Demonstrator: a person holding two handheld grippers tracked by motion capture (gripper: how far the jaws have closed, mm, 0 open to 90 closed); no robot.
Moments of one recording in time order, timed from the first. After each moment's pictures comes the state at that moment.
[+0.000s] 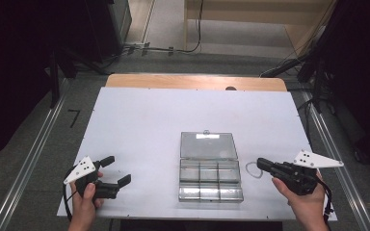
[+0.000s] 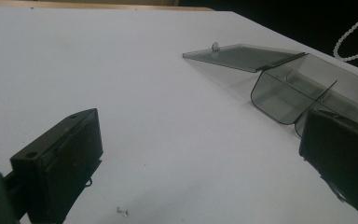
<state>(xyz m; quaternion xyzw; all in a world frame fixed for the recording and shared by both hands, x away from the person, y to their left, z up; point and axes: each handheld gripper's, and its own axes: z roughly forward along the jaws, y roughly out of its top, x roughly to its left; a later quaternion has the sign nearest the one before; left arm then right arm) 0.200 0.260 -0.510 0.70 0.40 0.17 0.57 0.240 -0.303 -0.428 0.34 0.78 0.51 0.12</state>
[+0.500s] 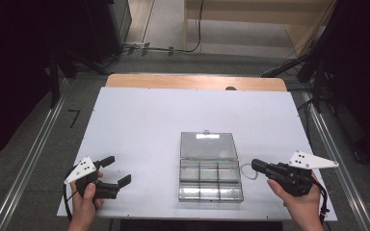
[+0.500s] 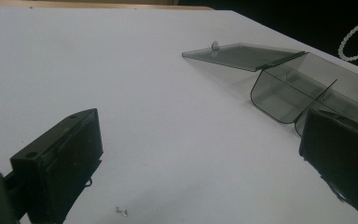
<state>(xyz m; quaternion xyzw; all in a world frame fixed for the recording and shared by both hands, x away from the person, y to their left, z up) 0.200 0.259 -0.510 0.70 0.40 0.16 0.56 0.236 -0.290 -0.426 0.32 0.79 0.52 0.10</state>
